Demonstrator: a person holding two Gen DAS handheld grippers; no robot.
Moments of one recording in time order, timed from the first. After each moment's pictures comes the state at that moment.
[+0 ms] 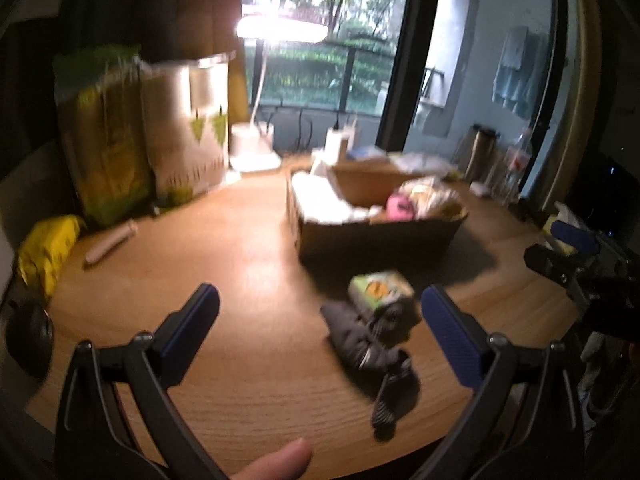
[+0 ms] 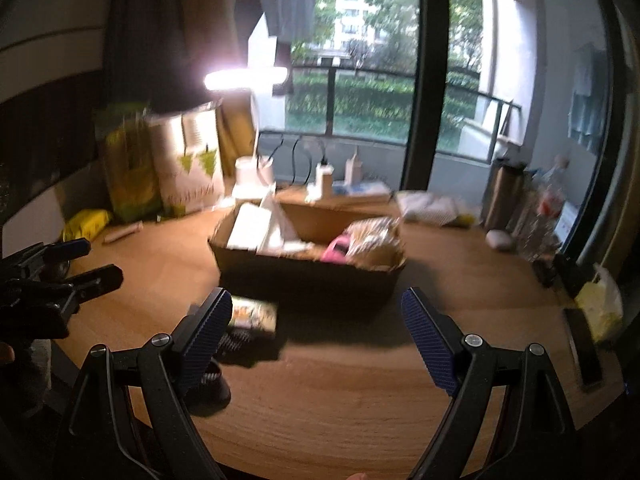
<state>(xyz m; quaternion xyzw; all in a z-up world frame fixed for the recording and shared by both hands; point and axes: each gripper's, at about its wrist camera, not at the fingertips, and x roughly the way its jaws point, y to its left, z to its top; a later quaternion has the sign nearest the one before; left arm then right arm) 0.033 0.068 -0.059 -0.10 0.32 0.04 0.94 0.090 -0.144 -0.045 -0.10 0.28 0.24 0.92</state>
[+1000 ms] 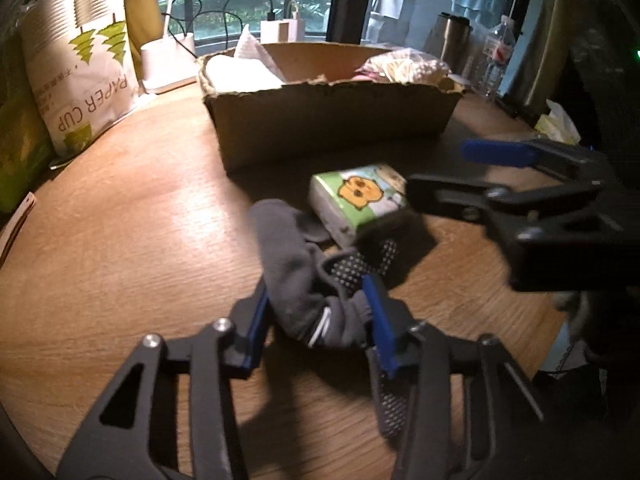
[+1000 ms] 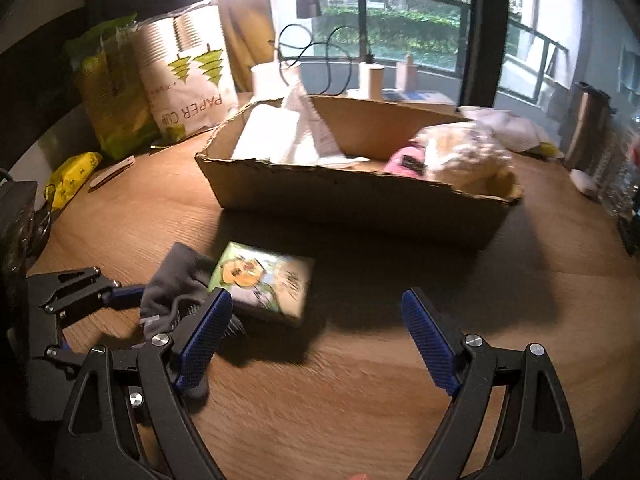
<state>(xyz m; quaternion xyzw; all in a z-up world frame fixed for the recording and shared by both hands) 0.100 0.040 -0.150 -0.04 0.44 -0.07 0.90 0.164 -0.077 -0.133 -0.11 0.40 0.29 0.86</state>
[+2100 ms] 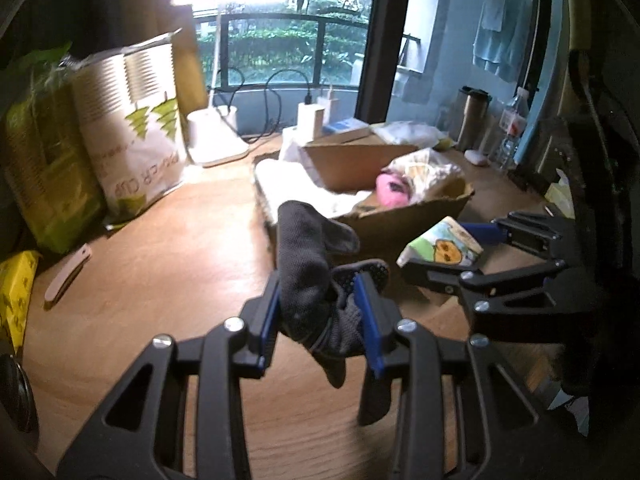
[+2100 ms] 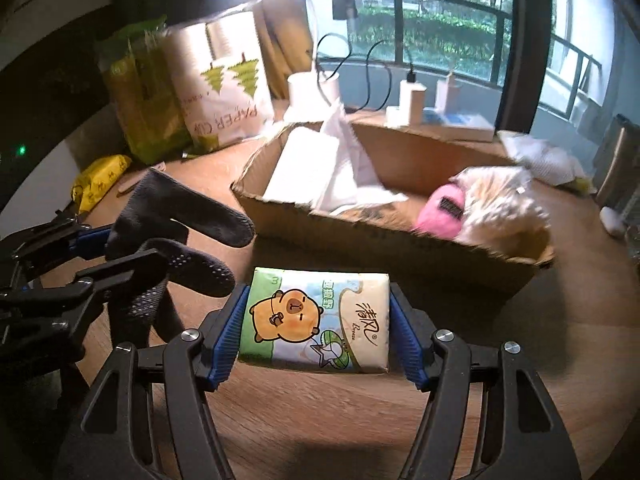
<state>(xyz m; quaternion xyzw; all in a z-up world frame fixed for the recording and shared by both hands) 0.109 0.056 -0.073 -0.06 0.36 -0.01 0.93 0.182 -0.077 -0.099 -0.11 0.39 0.35 0.85</state>
